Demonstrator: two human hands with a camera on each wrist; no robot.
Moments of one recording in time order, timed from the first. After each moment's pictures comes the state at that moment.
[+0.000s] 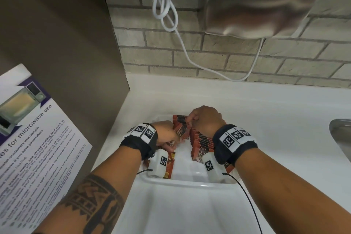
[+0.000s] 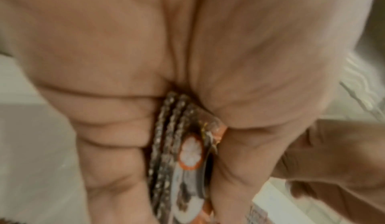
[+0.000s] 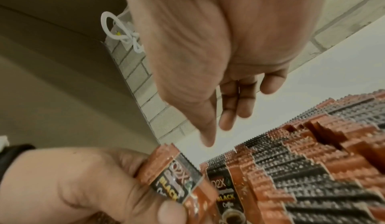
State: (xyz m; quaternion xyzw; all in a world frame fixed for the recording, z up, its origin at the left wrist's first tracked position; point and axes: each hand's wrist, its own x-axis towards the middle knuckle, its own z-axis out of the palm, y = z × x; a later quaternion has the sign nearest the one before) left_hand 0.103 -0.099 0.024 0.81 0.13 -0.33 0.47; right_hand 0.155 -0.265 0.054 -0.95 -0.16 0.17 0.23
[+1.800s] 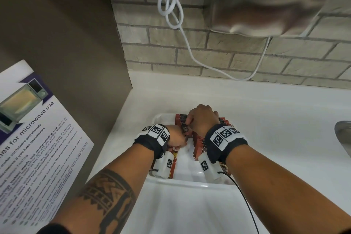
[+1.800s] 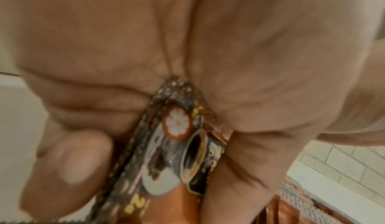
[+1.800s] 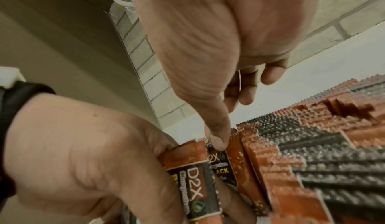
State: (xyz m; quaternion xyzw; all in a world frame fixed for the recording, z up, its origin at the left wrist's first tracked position) left_hand 0.110 -0.124 0.028 0.90 0.09 -0.37 0.20; right_hand 0.159 -0.241 0.037 -0.97 -0.19 0.13 0.12
